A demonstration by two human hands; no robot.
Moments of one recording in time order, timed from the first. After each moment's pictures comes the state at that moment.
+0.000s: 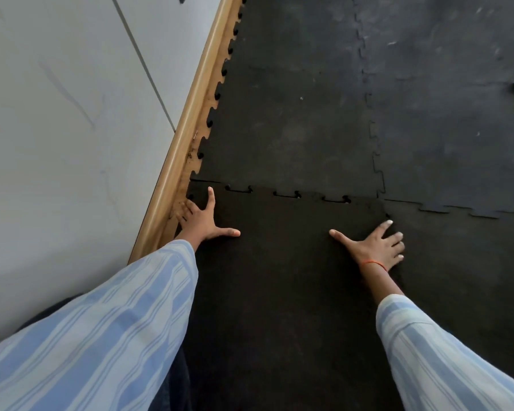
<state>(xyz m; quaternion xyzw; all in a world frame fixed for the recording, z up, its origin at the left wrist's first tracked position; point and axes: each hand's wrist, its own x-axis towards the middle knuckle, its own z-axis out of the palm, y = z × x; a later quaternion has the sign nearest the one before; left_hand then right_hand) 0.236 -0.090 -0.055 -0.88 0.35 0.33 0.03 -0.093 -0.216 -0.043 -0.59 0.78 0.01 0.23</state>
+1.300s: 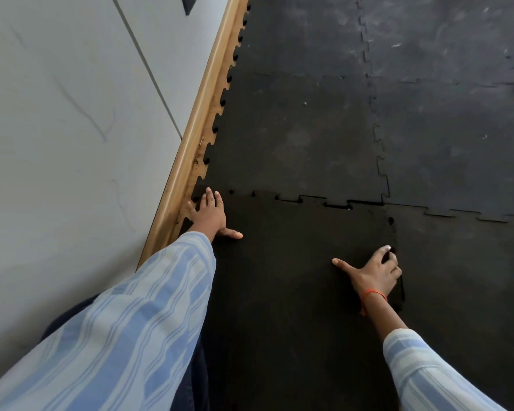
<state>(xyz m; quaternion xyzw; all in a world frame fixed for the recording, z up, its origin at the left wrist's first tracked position) 0.235 -0.123 -0.035 -0.84 0.41 0.28 0.21 -0.104 -0.172 -0.037 -0.60 0.75 -0.02 0.27</state>
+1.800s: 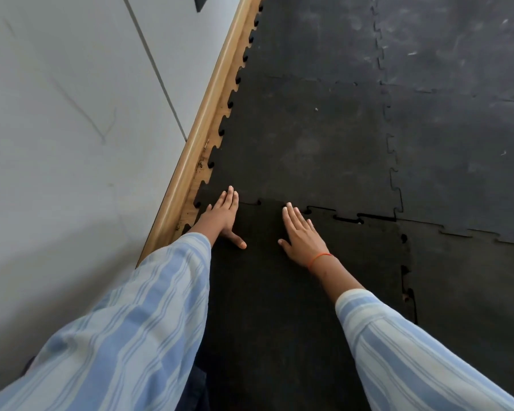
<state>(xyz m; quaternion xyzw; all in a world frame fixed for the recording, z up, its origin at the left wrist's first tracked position) 0.244 -0.144 -0.038 -0.79 0.48 0.34 0.17 0.036 -0.202 -0.036 -0.90 0.36 0.12 0.23</state>
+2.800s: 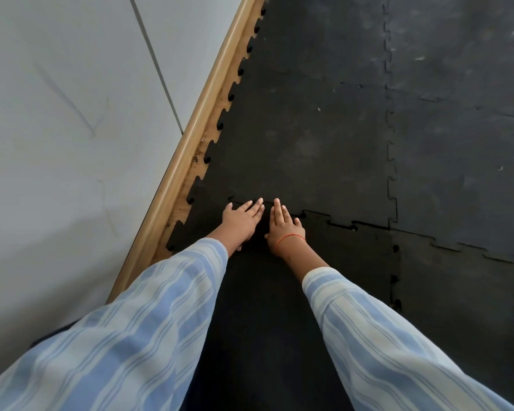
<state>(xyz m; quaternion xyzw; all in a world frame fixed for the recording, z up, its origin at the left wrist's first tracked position) 0.192 -0.169 -0.024 -0.73 0.56 0.27 0.29 0.085 -0.211 -0.029 -0.86 0.37 0.31 0.14</state>
